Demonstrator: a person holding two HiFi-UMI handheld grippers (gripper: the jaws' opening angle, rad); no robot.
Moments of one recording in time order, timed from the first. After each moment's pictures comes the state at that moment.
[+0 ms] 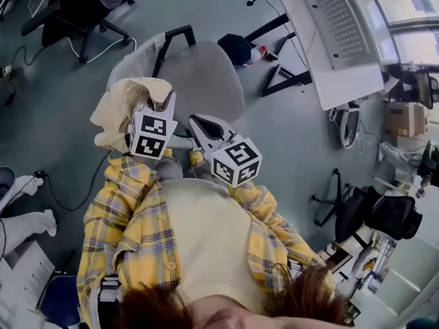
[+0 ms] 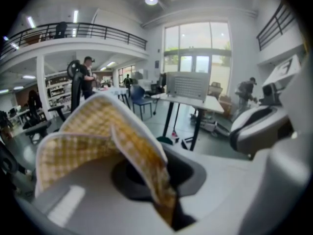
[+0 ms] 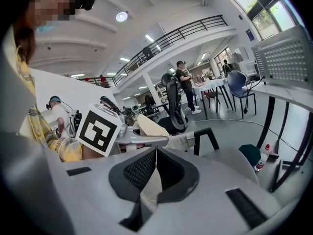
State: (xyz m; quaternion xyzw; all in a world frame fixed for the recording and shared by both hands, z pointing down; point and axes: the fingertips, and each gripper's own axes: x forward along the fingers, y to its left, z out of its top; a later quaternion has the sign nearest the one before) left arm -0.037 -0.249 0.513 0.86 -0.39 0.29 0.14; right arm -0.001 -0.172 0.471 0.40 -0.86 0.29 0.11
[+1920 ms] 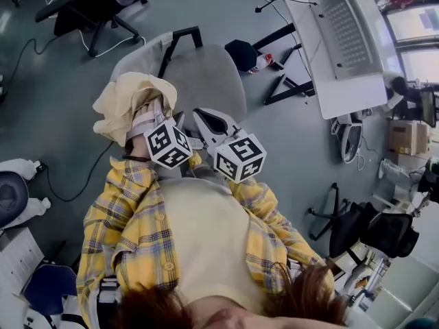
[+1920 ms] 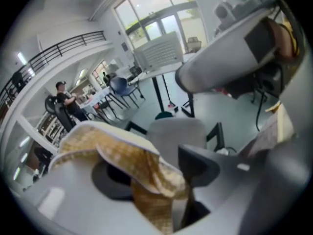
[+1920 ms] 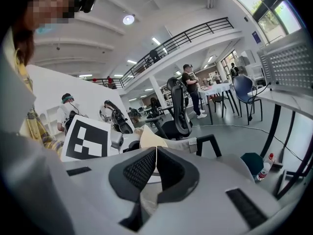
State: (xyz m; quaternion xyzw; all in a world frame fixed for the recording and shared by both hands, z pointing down) left arm -0.019 -0.194 0.542 0.80 -0.32 0.50 -0.03; right arm 0.014 -0.171 0.455 0.37 -0.89 0.26 0.10
